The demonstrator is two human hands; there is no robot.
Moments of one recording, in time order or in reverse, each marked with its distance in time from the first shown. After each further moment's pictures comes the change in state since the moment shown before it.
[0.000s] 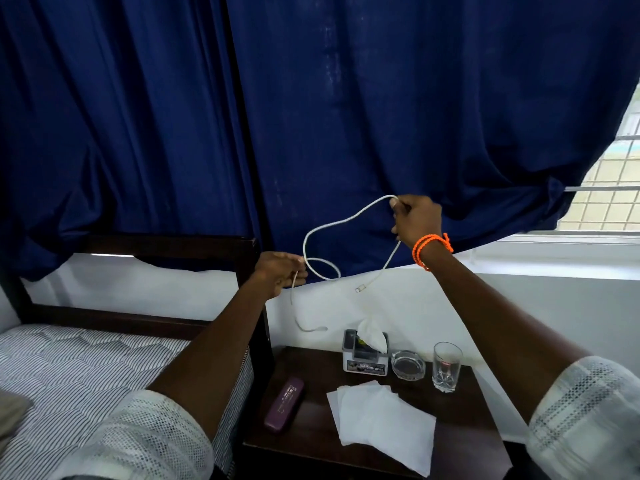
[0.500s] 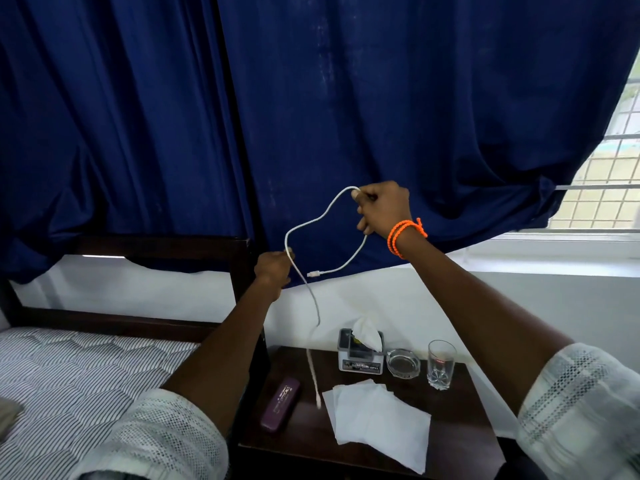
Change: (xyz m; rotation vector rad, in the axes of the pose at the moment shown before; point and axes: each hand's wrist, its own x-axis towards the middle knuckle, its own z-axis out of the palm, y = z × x) left_hand 0.021 -0.012 0.014 -0.025 0.204 0.017; right_hand -0.008 -0.048 0.014 0.152 -0.166 -0.063
